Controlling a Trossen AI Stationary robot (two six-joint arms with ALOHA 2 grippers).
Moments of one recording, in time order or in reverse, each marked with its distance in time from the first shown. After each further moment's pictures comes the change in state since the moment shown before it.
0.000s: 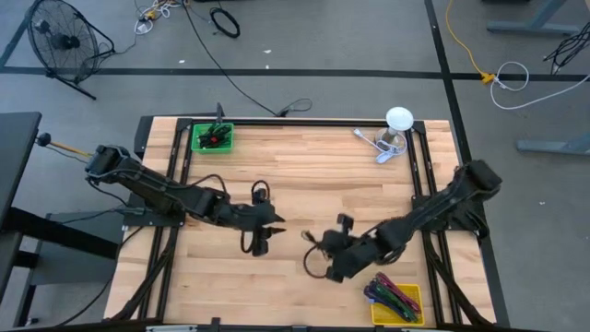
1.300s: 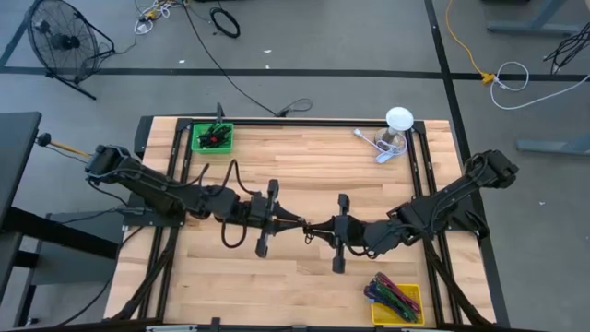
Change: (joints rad) left arm 0.017 0.000 -0.001 0.712 0.096 0.289; right arm -0.032 -0.189 0.002 0.423 0.114 -0.444
